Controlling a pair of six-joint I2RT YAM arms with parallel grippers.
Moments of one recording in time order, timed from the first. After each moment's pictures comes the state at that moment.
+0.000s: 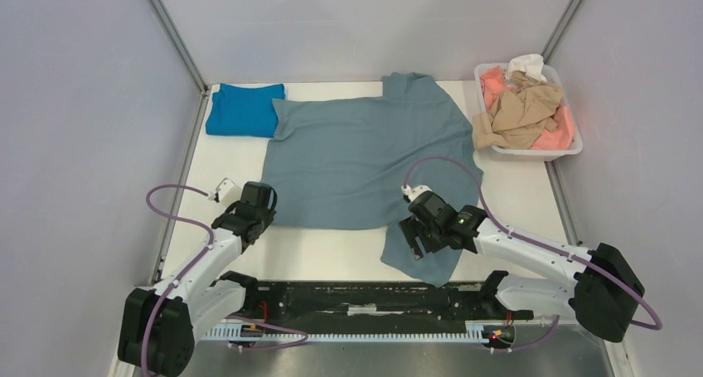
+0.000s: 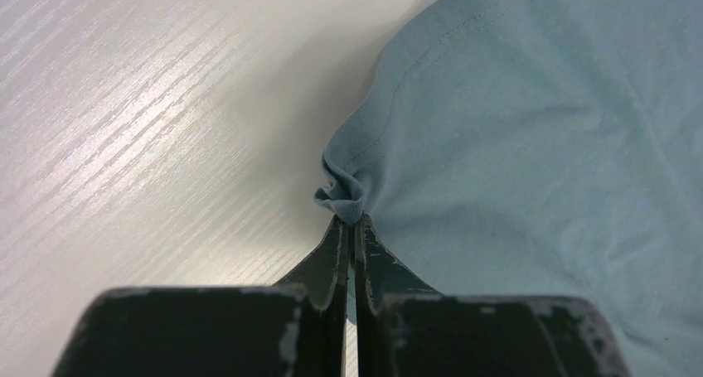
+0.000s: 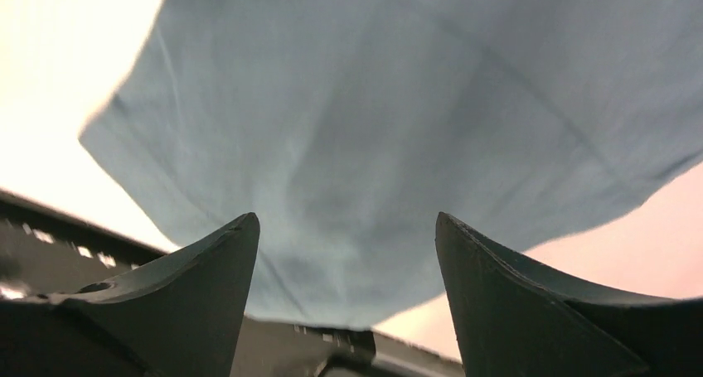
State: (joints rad) left arm -0.27 0.95 0.43 -0.45 -0.45 -1.07; right arm 0.82 1.13 0.63 -0.59 0.18 0.32
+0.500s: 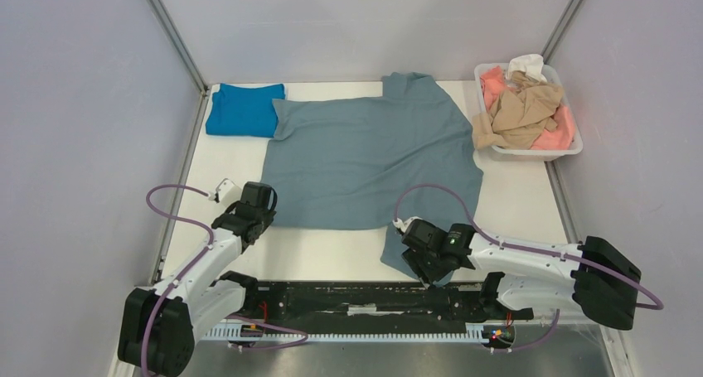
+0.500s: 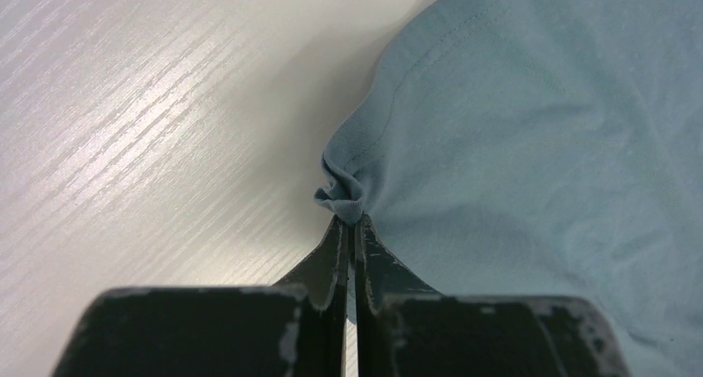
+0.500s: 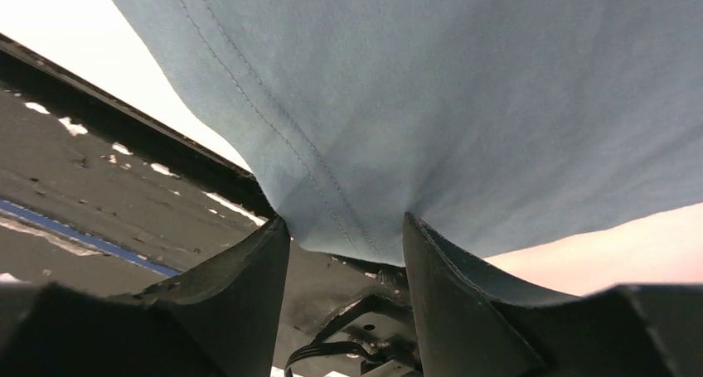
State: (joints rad) left arm -0.27 0.95 0.43 -0.46 -0.45 -1.07; right arm 1.06 1.13 0.56 -0.76 0.07 0.41
